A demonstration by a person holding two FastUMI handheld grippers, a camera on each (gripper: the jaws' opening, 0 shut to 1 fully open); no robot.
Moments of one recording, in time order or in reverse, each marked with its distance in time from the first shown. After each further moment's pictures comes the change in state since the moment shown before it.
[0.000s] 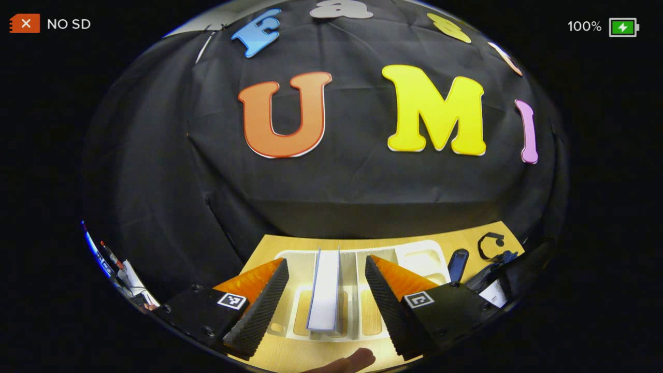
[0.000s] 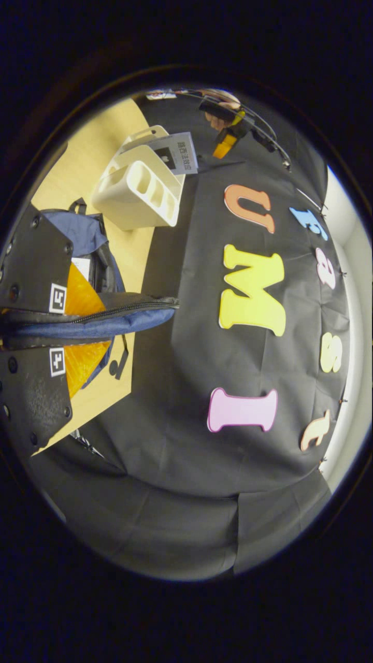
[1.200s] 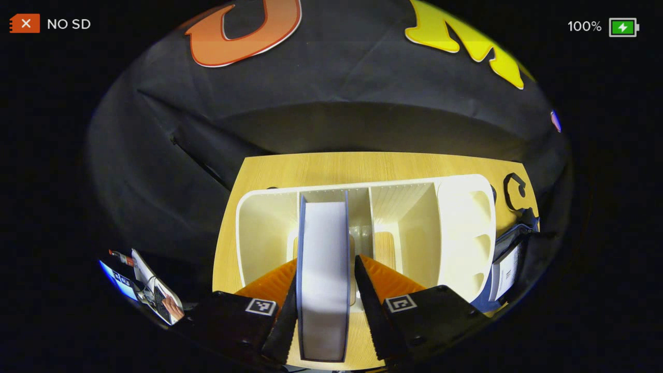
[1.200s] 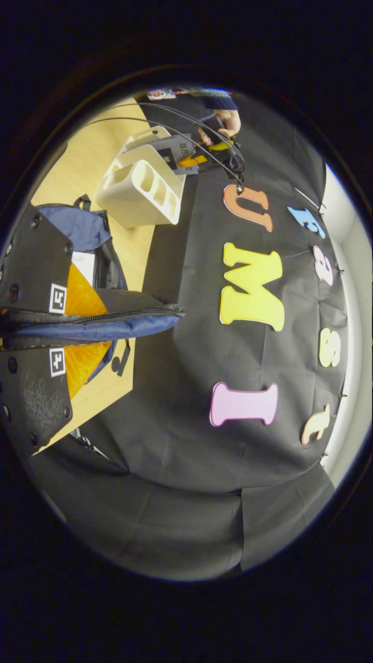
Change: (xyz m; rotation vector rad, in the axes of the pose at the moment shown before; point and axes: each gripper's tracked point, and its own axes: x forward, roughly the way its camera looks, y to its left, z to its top) left arm 0.086 -0.005 -0.090 0.034 0.559 0.001; right arm -0.002 -0.010 -0.015 -0.014 0.002 -0.010
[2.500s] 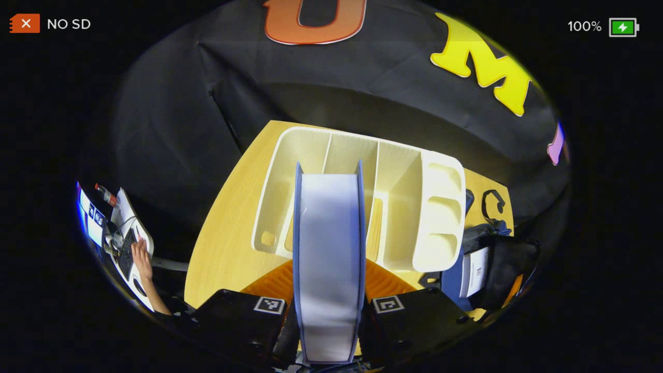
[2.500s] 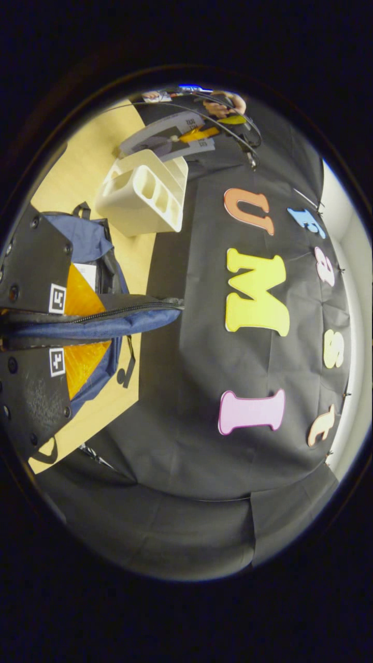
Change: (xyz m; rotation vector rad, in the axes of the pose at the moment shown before) left arm -0.099 0.004 -0.116 -0.273 -0.030 -0.111; right arm 0.008 0.018 -0.016 0.022 0.012 0.020
